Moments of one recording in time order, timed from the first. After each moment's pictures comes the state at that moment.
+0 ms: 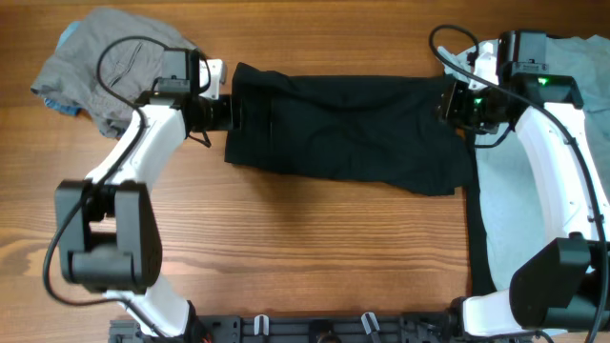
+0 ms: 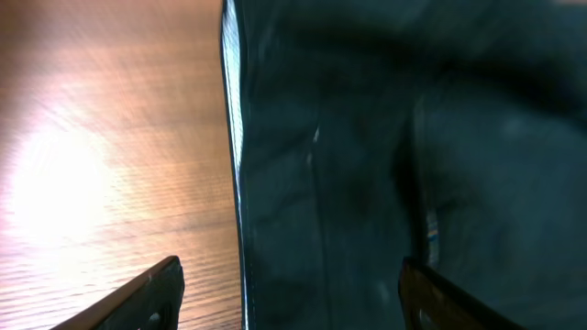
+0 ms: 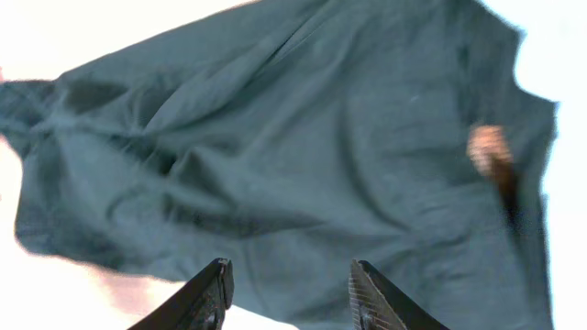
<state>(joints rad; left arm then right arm) -0.07 1.85 1.25 -0.51 0.26 -0.09 -0.07 1.64 1.40 -0.94 -0.30 0.19</state>
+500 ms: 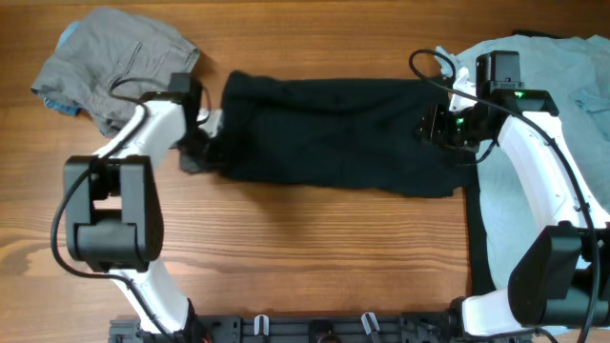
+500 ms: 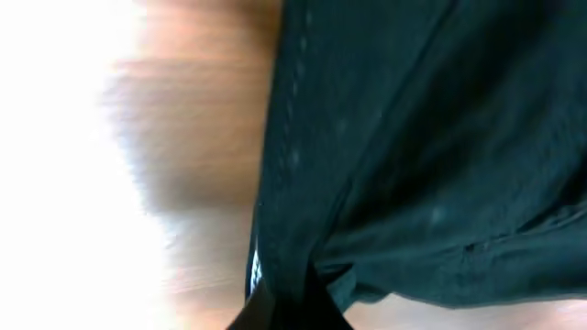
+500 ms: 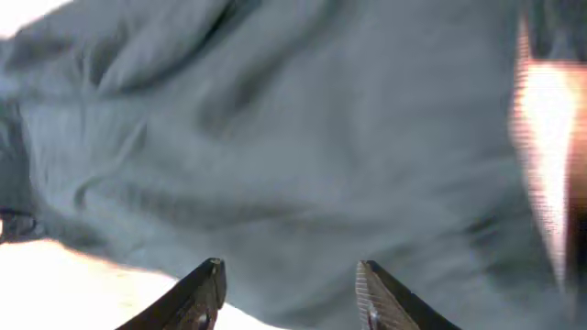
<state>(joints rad) -0.01 1.97 1.27 -0.96 0.24 -0.11 -0.04 1.66 1.26 -0.88 -0.37 0.16</state>
